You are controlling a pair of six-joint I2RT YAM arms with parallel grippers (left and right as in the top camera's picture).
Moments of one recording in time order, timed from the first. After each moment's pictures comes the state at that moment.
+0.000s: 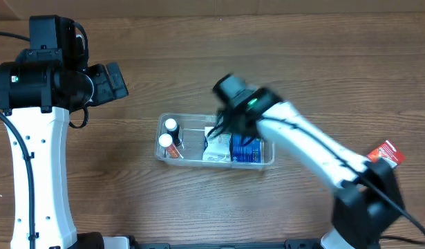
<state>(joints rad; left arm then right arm) 0.05 1.55 1.87 -1.44 -0.01 -0.30 0.62 1.77 1.45 -1.02 0.11 0.77</state>
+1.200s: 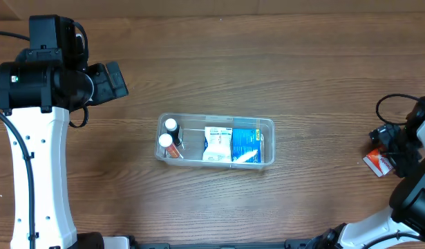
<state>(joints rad) 0.05 1.55 1.87 -1.44 -0.01 -0.30 -0.62 1.84 1.14 -0.83 0.11 0.51</state>
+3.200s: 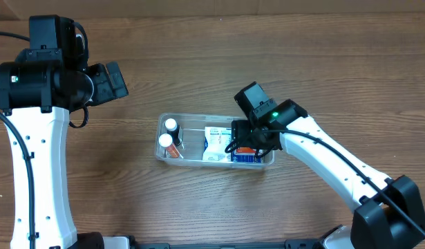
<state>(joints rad) 0.05 1.55 1.87 -1.44 -0.01 -0.30 0.58 1.64 1.19 -0.90 -0.05 0.59</state>
